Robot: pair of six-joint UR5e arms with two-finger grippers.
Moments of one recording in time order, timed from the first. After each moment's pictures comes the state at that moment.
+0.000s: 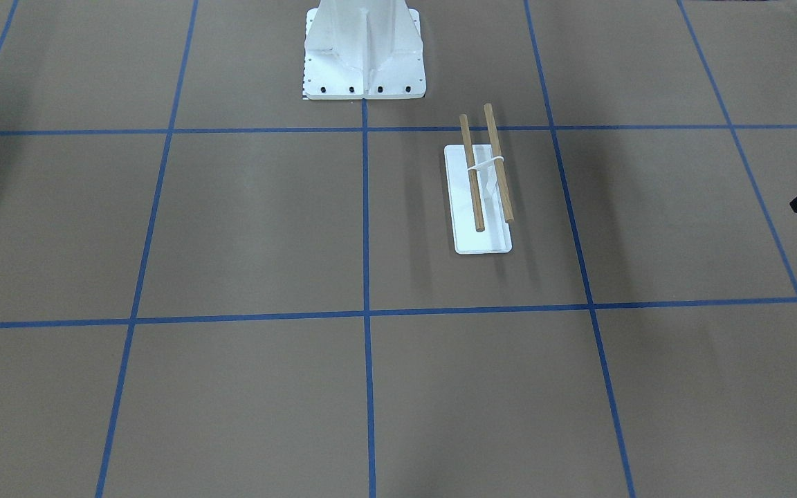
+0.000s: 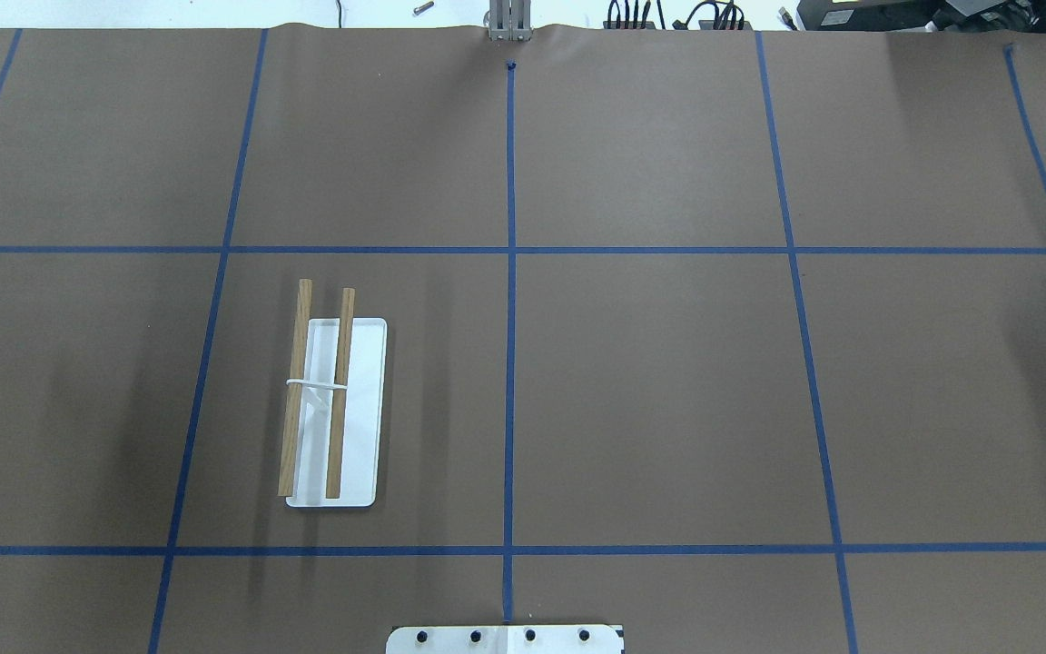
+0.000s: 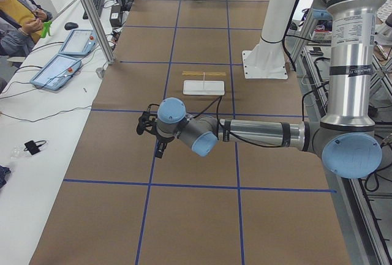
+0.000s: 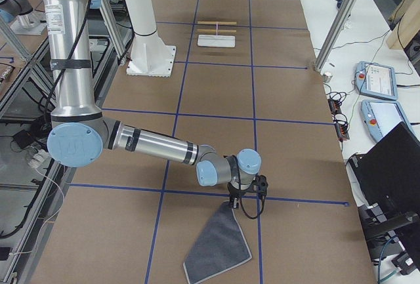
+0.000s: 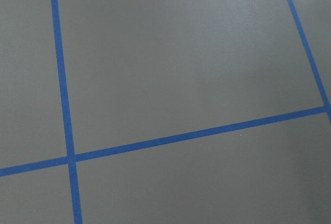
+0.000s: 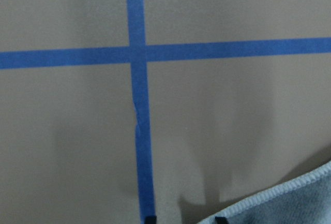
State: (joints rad) left arm -1.38 -1.53 -1.63 -2.18 -2.39 -0.39; right arm 1.30 -1.53 1.24 -1.18 2.25 0.34
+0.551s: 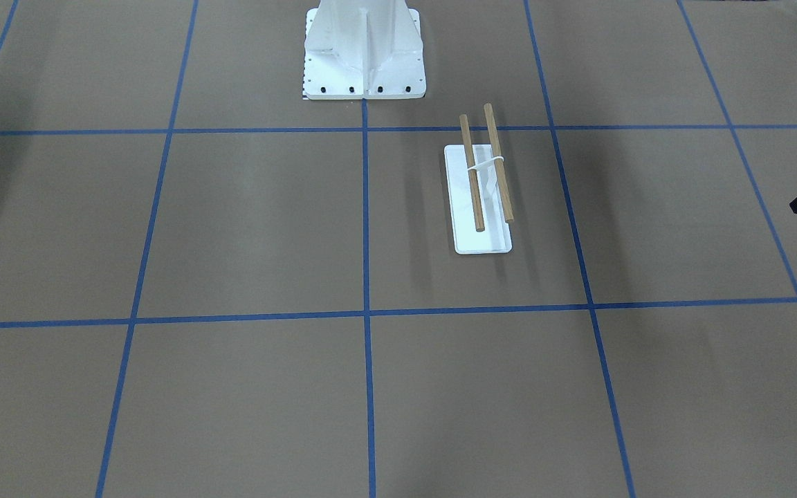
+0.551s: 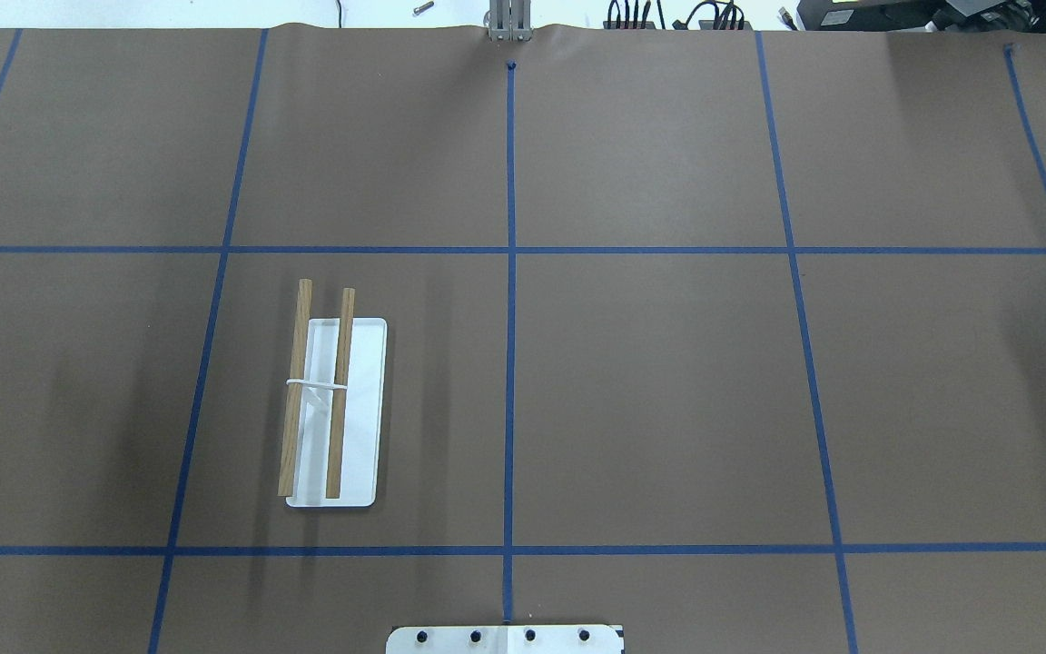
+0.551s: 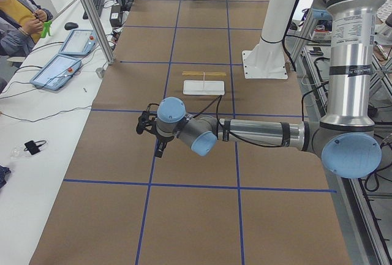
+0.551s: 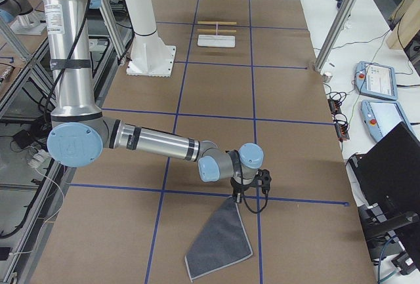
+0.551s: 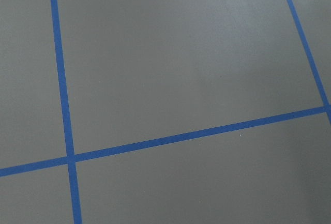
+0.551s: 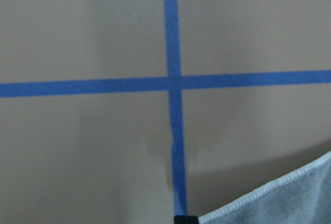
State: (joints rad) left arm -1.38 -1.54 -1.63 -2.18 -2.40 -0.45; right arm 1.31 -1.52 1.33 -1.21 2.27 0.35
